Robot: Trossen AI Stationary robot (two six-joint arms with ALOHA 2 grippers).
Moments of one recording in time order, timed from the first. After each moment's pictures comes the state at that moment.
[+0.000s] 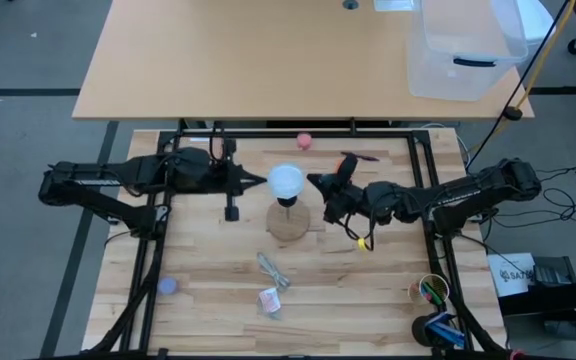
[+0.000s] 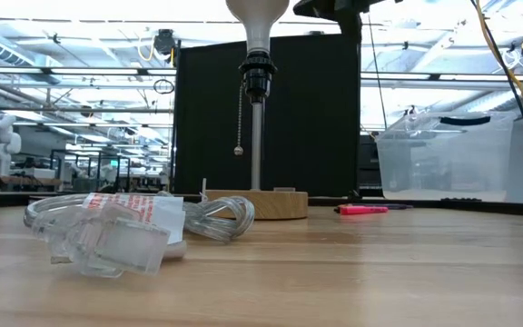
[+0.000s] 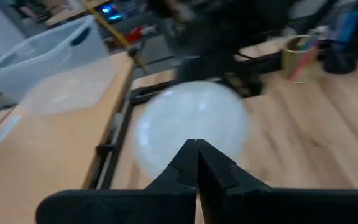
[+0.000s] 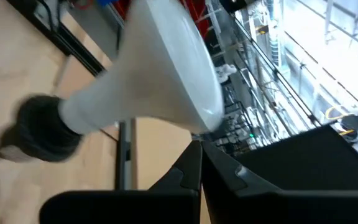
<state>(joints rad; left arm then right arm) -0.01 1.15 1.21 -0.43 -0.16 0.30 0.13 1.31 0.86 0.45 0.65 -1.08</state>
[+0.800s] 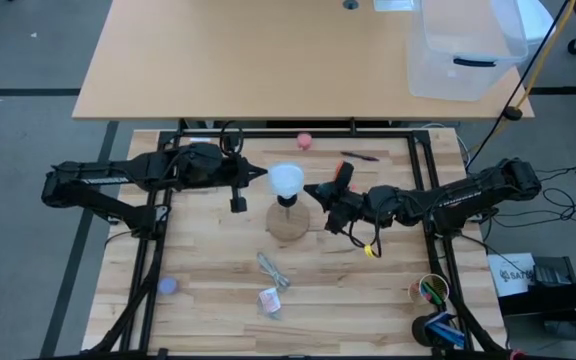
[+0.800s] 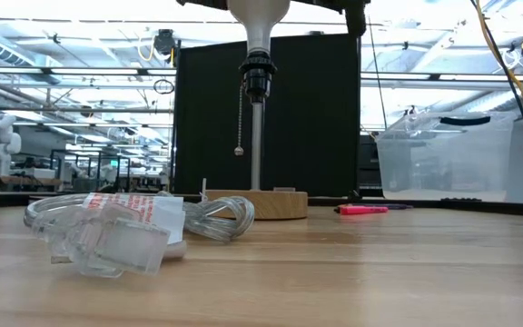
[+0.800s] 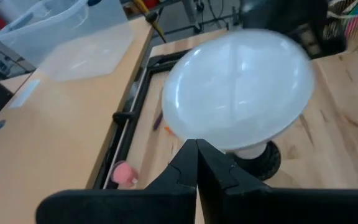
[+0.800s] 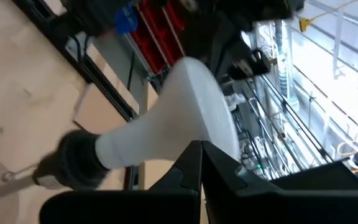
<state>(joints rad) 0.08 1.19 1.22 -0.48 -0.20 0.29 0.18 1.31 0.86 0.46 0.56 -1.11</state>
